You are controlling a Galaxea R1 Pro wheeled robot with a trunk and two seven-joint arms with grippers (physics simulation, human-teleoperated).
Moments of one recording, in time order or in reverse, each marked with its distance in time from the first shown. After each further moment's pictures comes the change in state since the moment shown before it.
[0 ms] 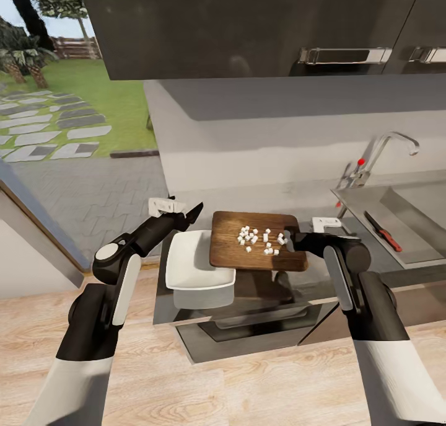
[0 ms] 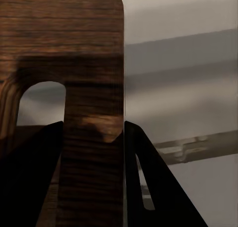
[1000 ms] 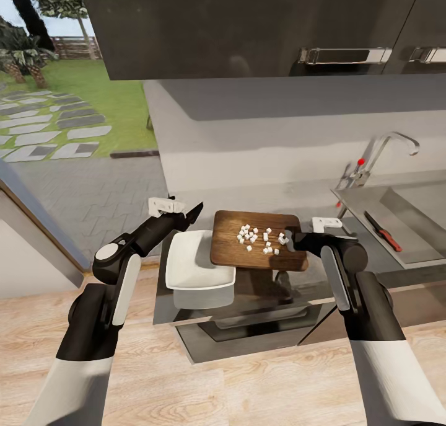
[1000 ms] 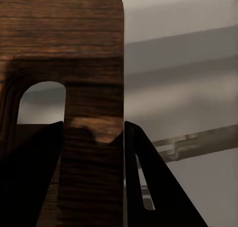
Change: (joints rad) left arm 0.000 0.000 0.000 0.000 0.000 0.000 0.000; right arm 0.000 0.018 0.001 0.000 -0.001 -0.002 -0.065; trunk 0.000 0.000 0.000
